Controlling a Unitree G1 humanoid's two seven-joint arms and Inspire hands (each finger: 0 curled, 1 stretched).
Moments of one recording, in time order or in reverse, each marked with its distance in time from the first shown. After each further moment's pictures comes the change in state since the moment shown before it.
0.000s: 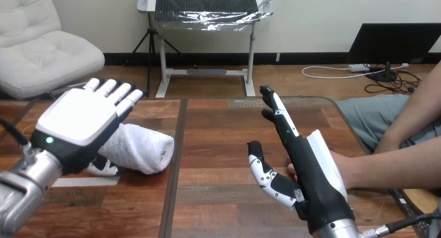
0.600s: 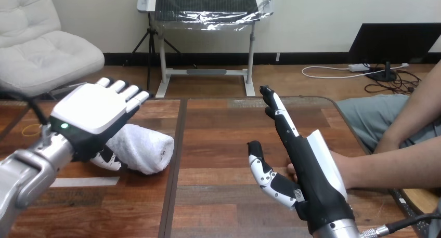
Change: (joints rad) left arm -0.197 0.004 -0.129 0.191 0.031 -0.036 -0.071; right arm 0.000 0.000 0.000 0.000 -0.003 0.000 0.000
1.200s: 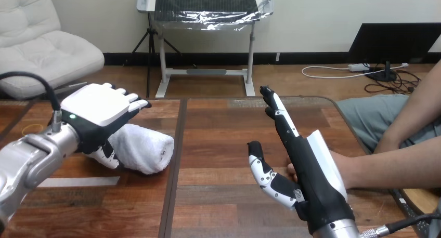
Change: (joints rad) left arm -0.178 -0.018 -0.114 0.224 0.000 -0.026 -0.047; right arm 0.001 0.000 0.000 0.000 0.000 0.003 0.000
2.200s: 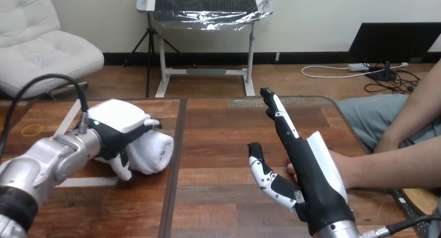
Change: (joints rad) left arm -0.168 -0.131 -0.154 0.314 -0.001 -0.013 -0.007; right arm 0.007 -0.002 0.000 0.000 0.000 0.000 0.000
